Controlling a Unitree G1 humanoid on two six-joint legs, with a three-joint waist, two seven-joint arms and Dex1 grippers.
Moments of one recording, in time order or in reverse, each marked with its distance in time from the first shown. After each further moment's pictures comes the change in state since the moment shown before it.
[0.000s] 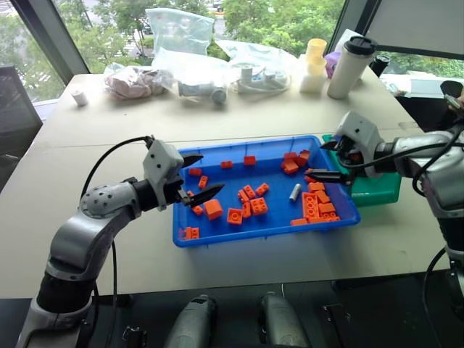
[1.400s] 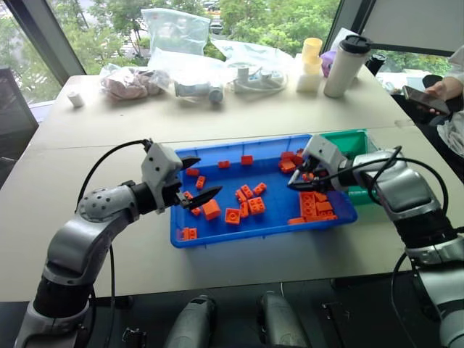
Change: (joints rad) left arm 0.022 0.009 0.003 -0.020 -0.003 0.009 0.018; right arm -0.141 0.204 -0.033 0.178 -0.089 0.005 -0.136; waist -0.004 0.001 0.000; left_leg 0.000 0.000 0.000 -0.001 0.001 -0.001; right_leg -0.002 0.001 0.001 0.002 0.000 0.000
